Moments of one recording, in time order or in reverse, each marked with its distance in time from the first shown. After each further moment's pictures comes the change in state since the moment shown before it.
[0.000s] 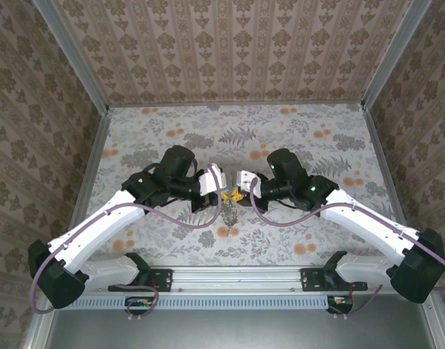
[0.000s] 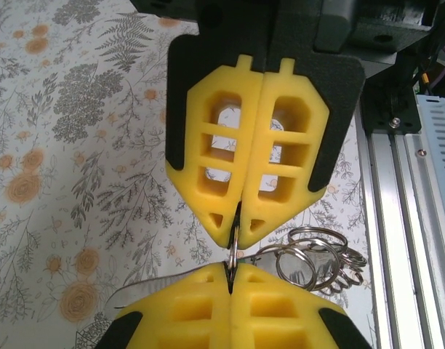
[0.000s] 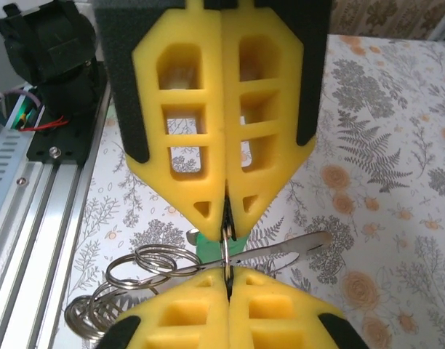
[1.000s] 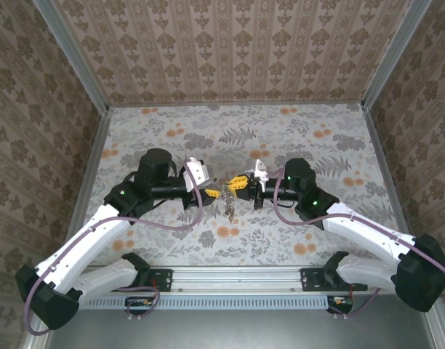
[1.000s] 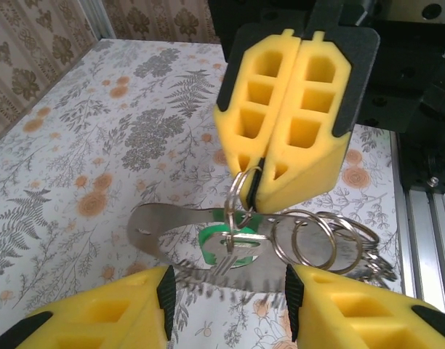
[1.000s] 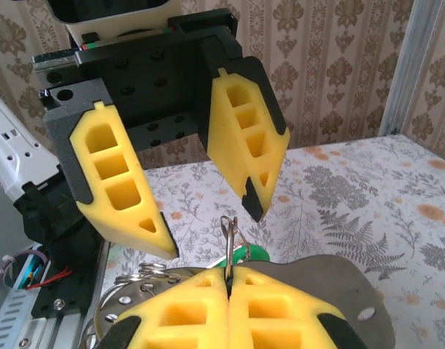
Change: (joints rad) left arm 0.111 -0.166 -0.117 0.179 0.031 -0.111; right arm -0.041 -0.080 -0.276 0.711 -0.077 0.466
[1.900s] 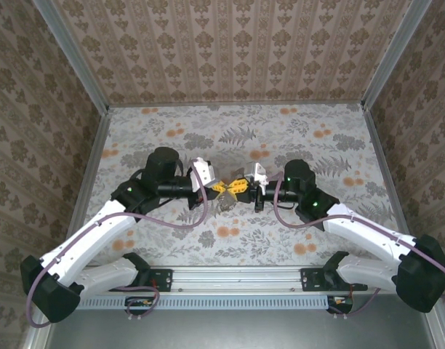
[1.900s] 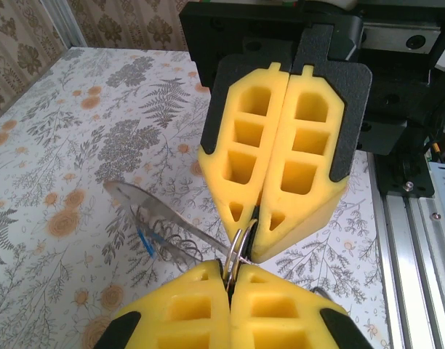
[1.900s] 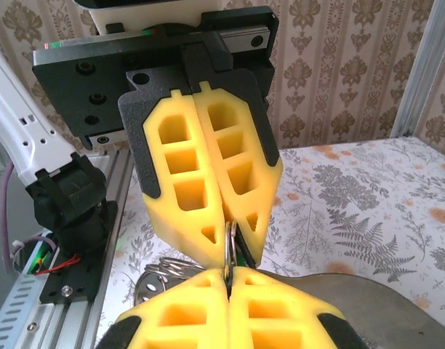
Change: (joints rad) left arm -0.045 0.053 0.009 0.036 0.039 -0.002; right arm 0.013 -0.010 -0.008 -0.031 -0.025 -0.052
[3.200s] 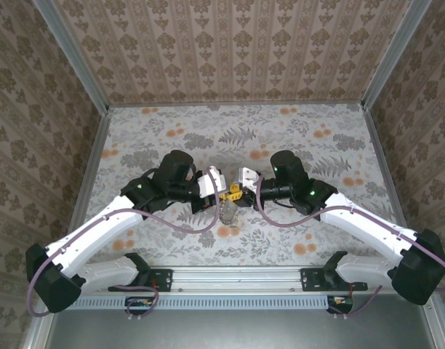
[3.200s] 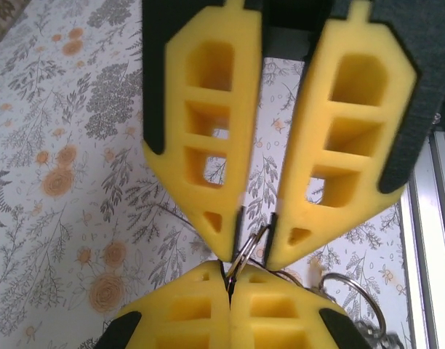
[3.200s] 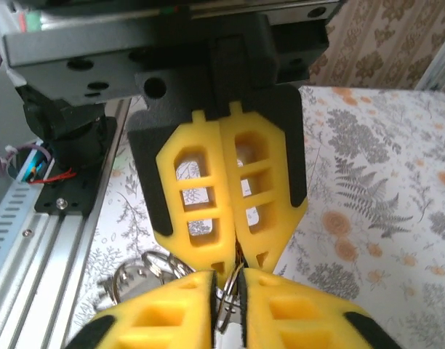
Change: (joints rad) left arm -0.084 0.072 0.042 -0.136 -0.159 0.102; right arm 0.021 0.069 0.197 -0.439 0.039 -0.297
